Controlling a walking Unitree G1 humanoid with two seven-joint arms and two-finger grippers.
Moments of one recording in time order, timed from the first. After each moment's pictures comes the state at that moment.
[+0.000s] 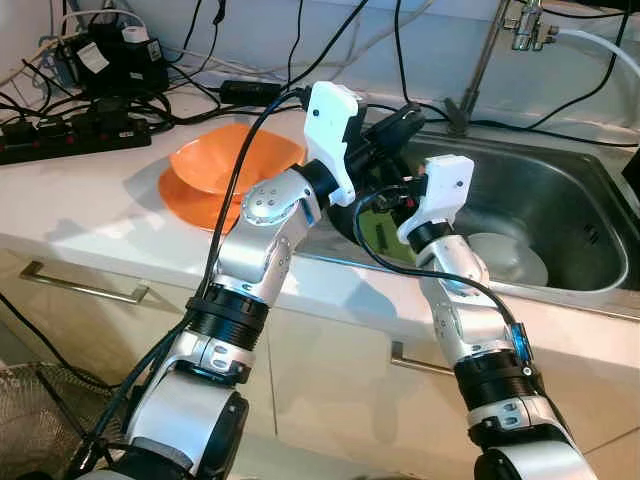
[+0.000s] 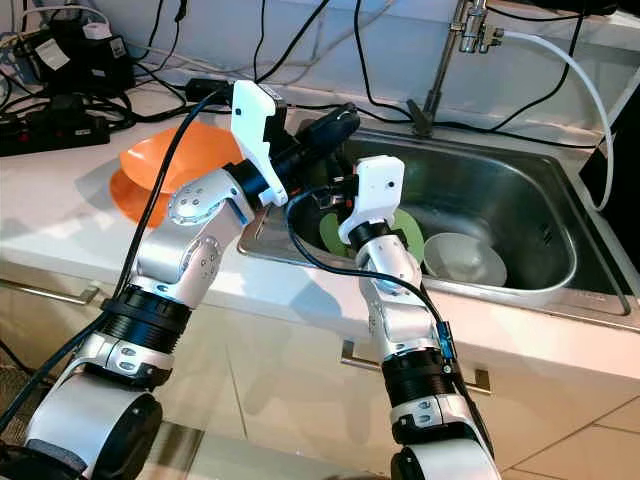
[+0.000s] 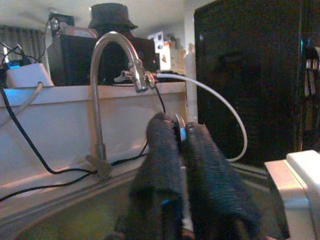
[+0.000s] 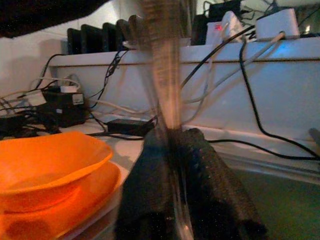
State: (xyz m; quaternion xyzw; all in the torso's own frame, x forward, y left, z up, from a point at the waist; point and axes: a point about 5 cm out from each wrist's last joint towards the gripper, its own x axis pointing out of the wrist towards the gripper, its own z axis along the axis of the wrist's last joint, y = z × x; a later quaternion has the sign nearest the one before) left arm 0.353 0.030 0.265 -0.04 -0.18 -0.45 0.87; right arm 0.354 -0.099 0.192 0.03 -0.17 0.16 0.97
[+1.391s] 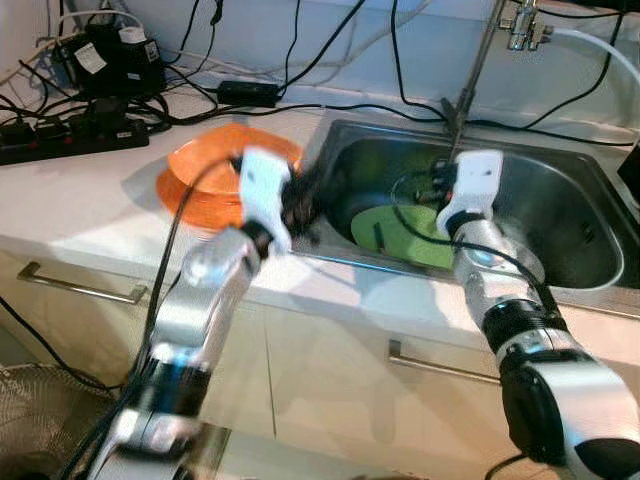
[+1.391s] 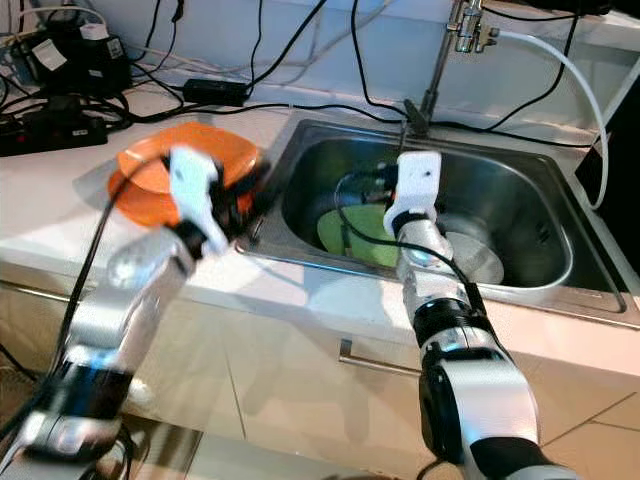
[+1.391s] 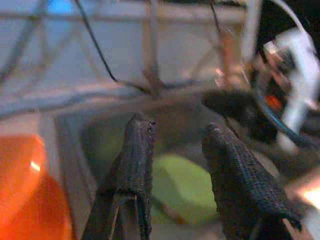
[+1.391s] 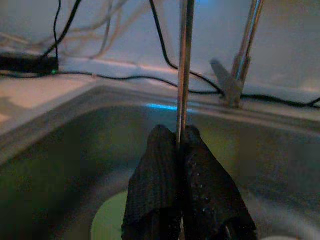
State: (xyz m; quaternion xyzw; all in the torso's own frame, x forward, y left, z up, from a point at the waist) left arm 0.325 0.096 0.198 0.01 -0.06 -0.36 0.93; right arm 0.396 -0.160 0.163 -0.02 -0.03 0.02 1.00
